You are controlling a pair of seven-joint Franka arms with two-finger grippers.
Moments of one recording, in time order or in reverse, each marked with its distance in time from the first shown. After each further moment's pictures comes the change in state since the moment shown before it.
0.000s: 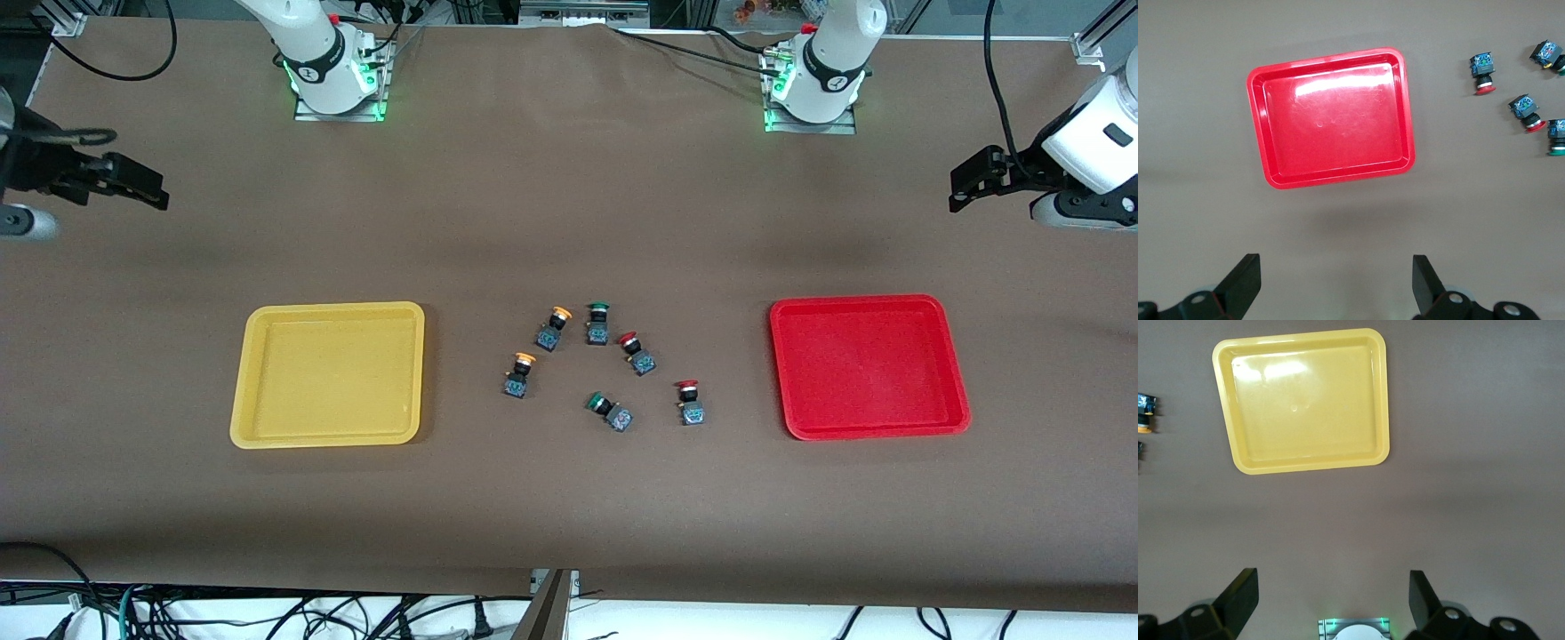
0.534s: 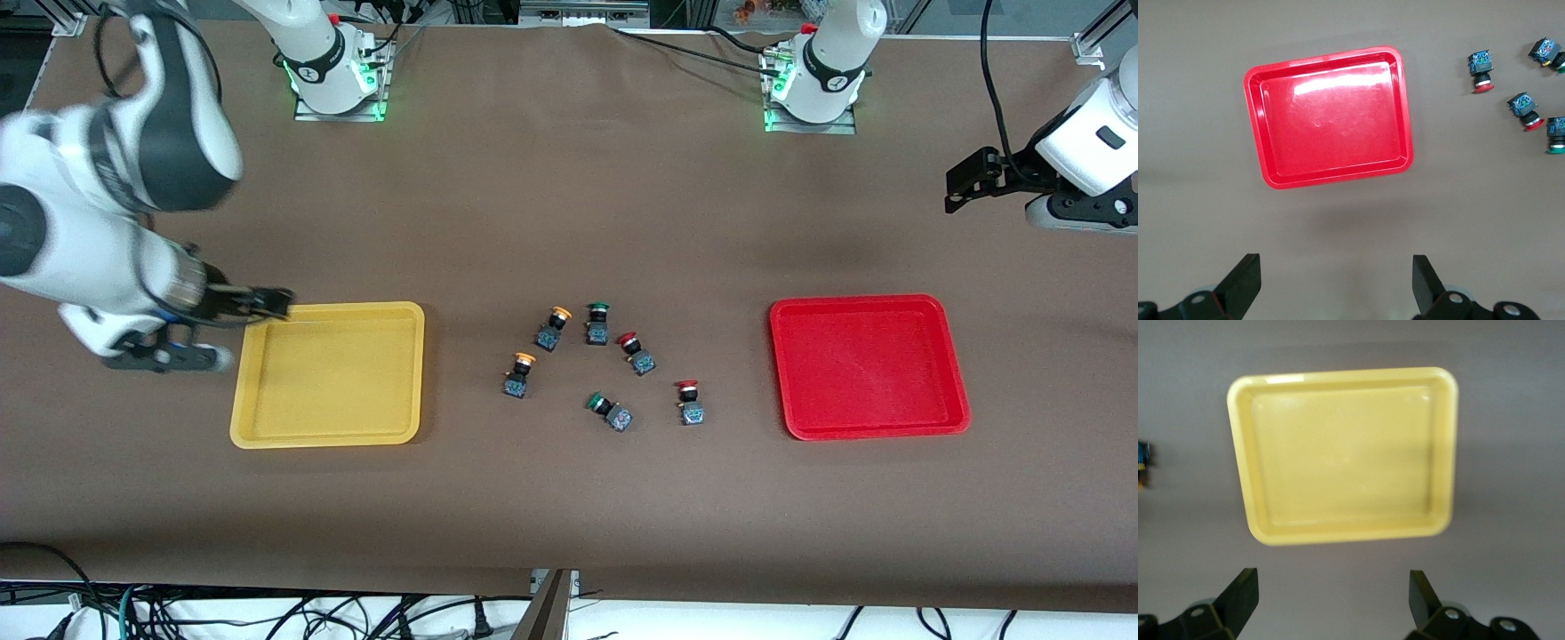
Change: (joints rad) left arm -0.003 0.005 -0.006 -0.001 -0.001 0.000 0.000; right arm 0.138 0.294 0.019 -0.009 0.005 0.329 0.164
